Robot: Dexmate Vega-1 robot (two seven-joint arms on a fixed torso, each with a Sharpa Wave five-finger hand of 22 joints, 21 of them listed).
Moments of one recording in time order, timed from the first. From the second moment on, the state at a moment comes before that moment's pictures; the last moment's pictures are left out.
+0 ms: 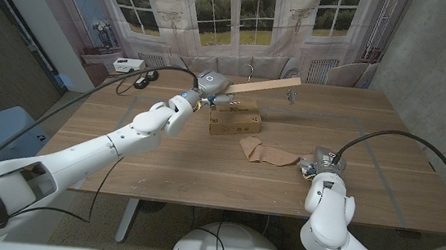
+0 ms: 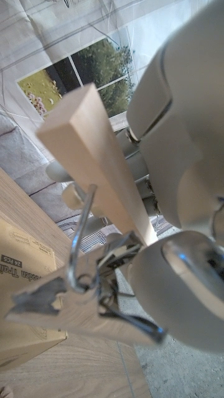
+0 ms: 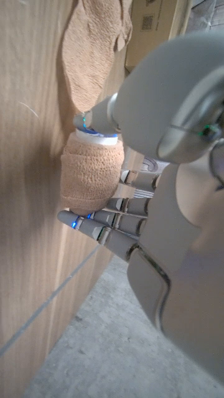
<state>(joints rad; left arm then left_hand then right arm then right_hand) 0.55 0.73 0.86 -1.68 0.89 0.17 0.22 0.54 0.04 0.72 0.14 0.51 0.70 0.04 0.79 0.87 0.88 -0.13 1.57 1.24 1.38 -0.20 1.12 1.14 0.79 -0.09 1.52 0.50 -1.21 -0.59 -0.66 -2.18 -1.30 -1.21 0.38 0.74 -0.04 0.39 -0.19 0.19 0.66 -0.08 0.28 0.19 0.50 0.15 0.47 0.29 0.54 0.10 0.70 0.44 0.61 -0.05 0.52 0.27</state>
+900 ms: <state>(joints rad) 0.50 0.71 0.91 -1.64 0.97 0.16 0.23 0.54 0.04 0.73 0.13 0.51 0.70 0.04 0.81 0.85 0.88 -0.13 1.57 1.24 1.38 -0.20 1.12 1.14 0.79 -0.09 1.53 0.49 -1.38 -0.42 -0.48 -2.20 -1.24 -0.94 -0.24 0.84 -0.14 0.40 -0.20 0.18 0.82 -0.09 0.27 0.20 0.52 0.15 0.68 0.46 0.56 0.10 0.87 0.47 0.63 -0.06 0.72 0.34</state>
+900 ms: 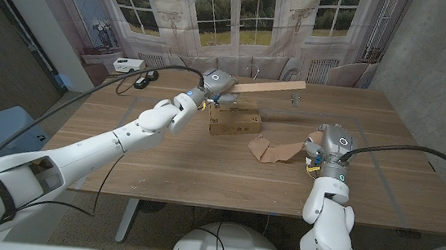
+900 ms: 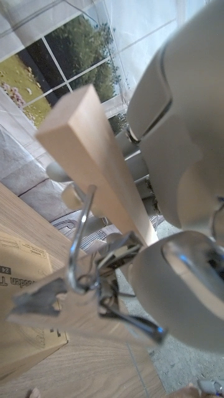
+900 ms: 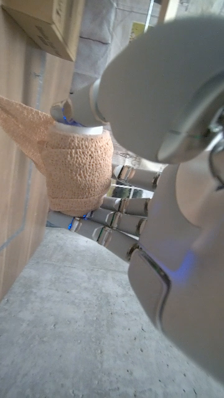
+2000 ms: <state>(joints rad) 0.47 0.69 0.94 -1.62 1.02 0.16 0.25 0.53 0.03 0.76 0.14 0.51 0.69 0.04 0.83 0.84 0.87 -0.14 1.57 1.24 1.38 -0.20 1.12 1.14 0.79 -0.09 1.53 0.49 -1.54 -0.42 -0.30 -2.38 -0.93 -0.70 -0.70 0.86 -0.16 0.40 -0.20 0.18 0.87 -0.09 0.24 0.21 0.53 0.17 0.73 0.54 0.58 0.10 0.92 0.47 0.63 -0.05 0.81 0.35</state>
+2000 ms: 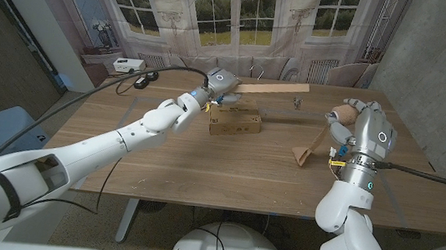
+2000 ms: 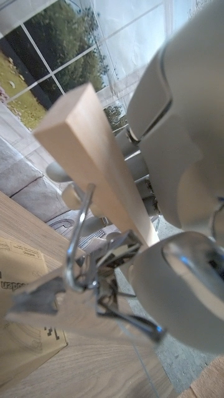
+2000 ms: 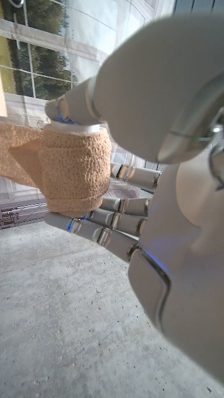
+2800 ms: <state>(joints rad) 0.42 0.66 0.98 -1.59 1.07 0.11 0.26 0.53 0.03 0.76 0.14 0.51 0.69 0.03 0.85 0.82 0.87 -0.14 1.57 1.24 1.38 -0.20 1.12 1.14 0.78 -0.09 1.54 0.49 -1.64 -0.45 -0.16 -2.59 -0.76 -0.51 -0.74 0.87 -0.17 0.40 -0.20 0.18 0.89 -0.07 0.22 0.22 0.53 0.17 0.76 0.56 0.58 0.10 0.96 0.47 0.63 -0.04 0.87 0.36</state>
